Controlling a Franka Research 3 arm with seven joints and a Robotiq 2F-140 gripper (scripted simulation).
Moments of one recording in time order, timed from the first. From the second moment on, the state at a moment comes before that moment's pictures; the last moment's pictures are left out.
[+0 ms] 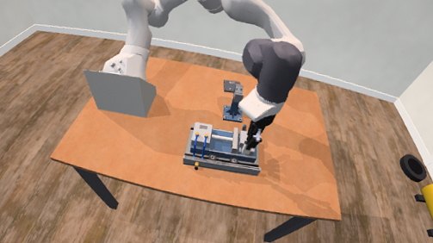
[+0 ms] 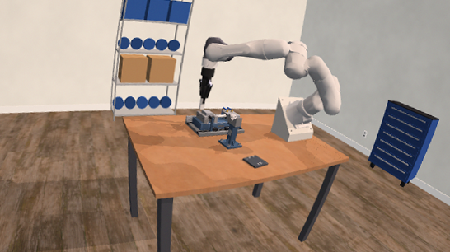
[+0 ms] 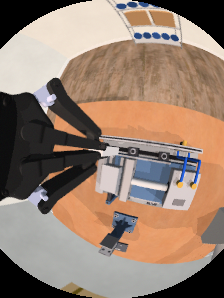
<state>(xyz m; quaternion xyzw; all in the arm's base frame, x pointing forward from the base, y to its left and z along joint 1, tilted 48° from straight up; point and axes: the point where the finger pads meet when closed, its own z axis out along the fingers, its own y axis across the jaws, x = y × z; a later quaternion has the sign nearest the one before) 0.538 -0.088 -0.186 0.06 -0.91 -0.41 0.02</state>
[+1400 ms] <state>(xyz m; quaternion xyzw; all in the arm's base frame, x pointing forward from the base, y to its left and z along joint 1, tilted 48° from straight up) 0.544 -0.132 -0.154 0.06 -0.91 -0.41 0.02</state>
